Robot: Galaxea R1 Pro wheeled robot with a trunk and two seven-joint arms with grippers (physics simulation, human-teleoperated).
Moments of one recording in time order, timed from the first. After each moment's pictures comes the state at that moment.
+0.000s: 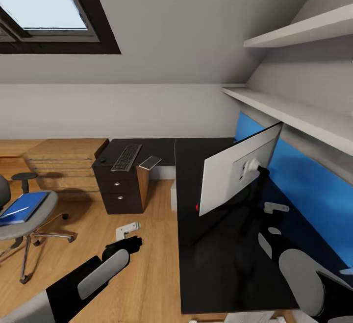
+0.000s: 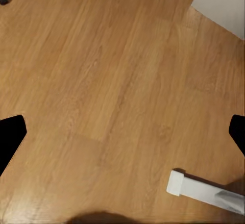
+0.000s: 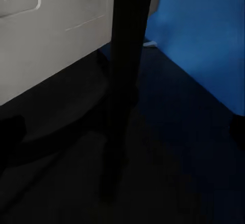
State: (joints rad) left arm -0.59 0.27 -0.89 -1.26 1.32 0.26 1.05; right arm -0.87 -0.11 -0.48 -0.21 0.36 -0.35 -0.18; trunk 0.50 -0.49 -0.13
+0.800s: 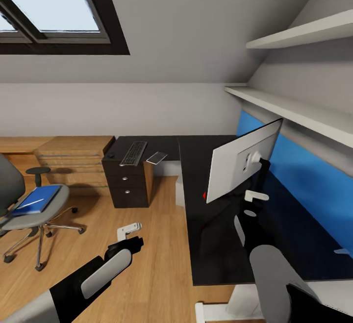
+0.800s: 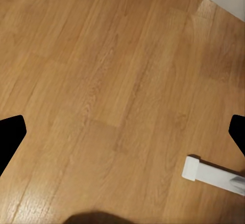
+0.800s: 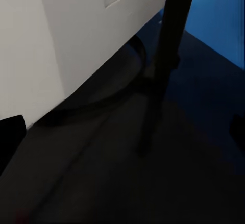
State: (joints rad) left arm -0.59 0.24 -0.89 -1.24 1.31 0.25 1.06; right arm -0.83 0.13 -0.47 -0.58 0.35 0.00 -0.27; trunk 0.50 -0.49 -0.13
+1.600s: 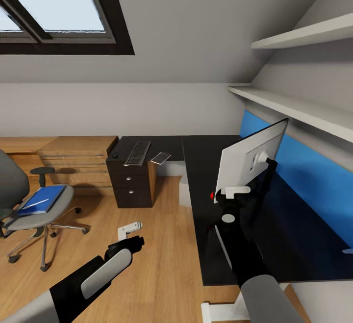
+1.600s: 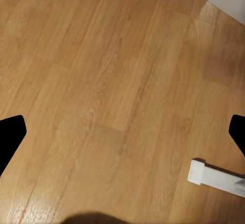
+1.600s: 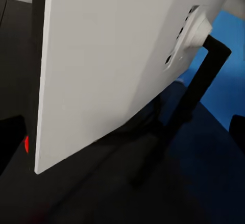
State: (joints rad) left arm -0.59 0.24 -0.89 -1.25 1.31 0.25 1.05; right arm -0.61 0.17 0.03 -1.00 0.32 0.22 -0.45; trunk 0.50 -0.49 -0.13
